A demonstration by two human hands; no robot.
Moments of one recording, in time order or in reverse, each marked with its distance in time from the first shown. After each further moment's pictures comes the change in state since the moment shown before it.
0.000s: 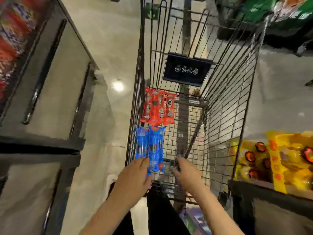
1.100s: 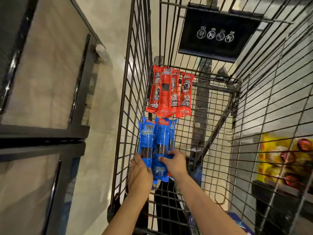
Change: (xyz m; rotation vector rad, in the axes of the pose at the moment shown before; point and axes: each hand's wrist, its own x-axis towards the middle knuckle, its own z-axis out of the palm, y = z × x) left_hand 0.120 -0.042 0.132 -0.424 0.037 -0.742; right_hand 0.169 0.002 0.121 0.767 -0.003 0.264
